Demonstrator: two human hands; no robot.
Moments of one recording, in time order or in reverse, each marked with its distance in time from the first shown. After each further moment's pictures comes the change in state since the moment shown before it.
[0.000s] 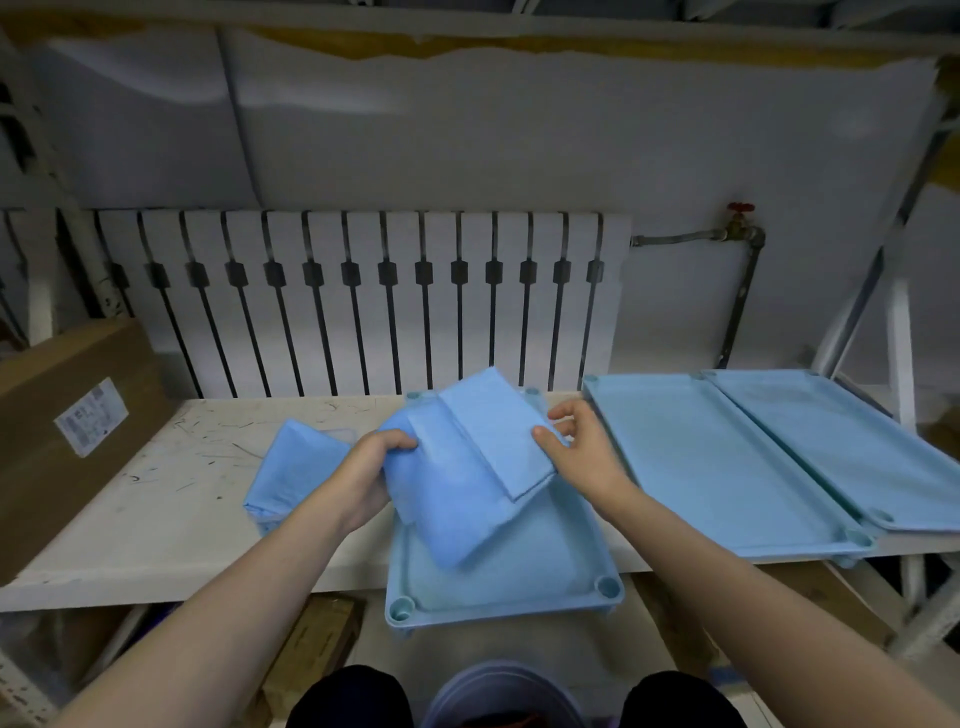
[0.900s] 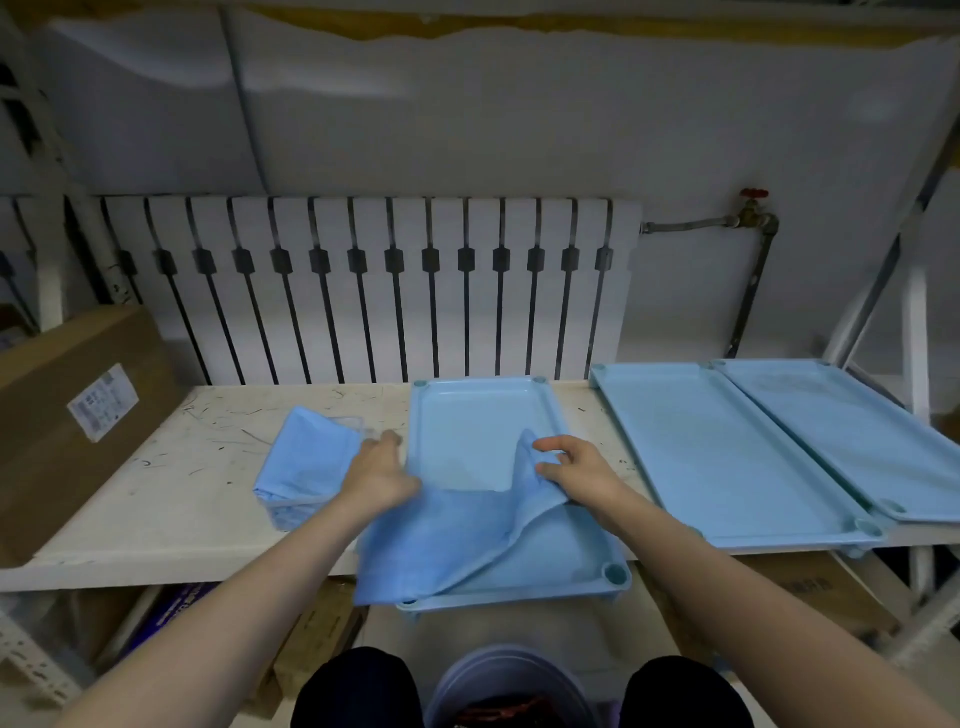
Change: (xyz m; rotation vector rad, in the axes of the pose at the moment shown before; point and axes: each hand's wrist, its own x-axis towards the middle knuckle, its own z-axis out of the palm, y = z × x) left_hand 0.026 -0.030 -0.021 1.191 0.193 0.085; right_hand -0.008 0.026 0.008 0.076 -0.243 0.293
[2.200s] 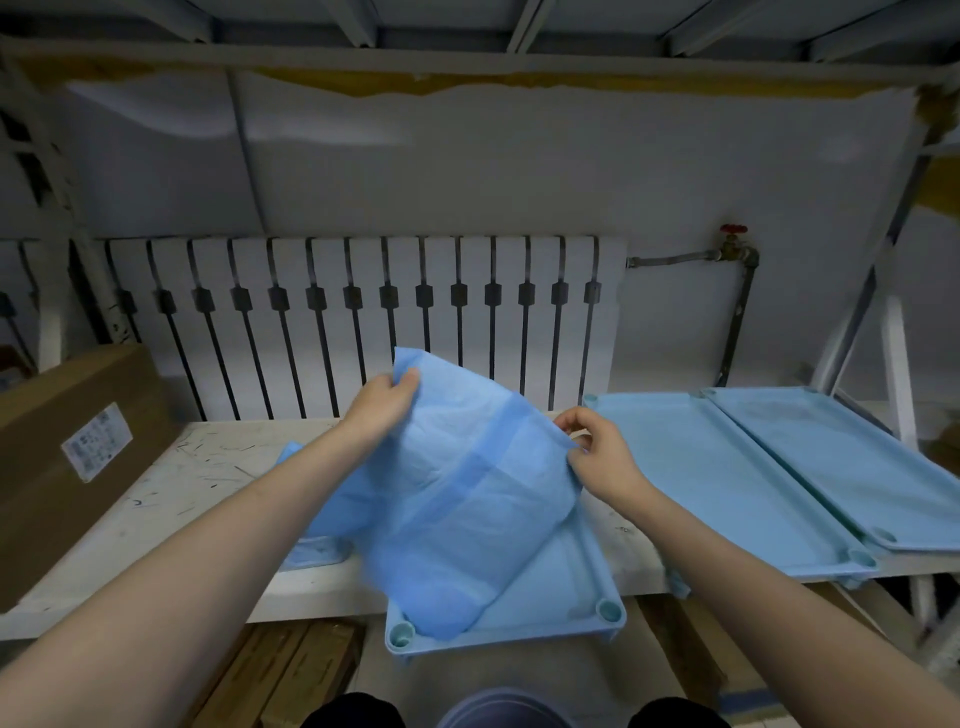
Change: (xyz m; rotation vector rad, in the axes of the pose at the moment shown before) left_hand 0.015 0.076 -0.074 -0.468 0.158 0.079; right_hand 0.007 -0.036 -0.037 -0.118 0.213 -0.450
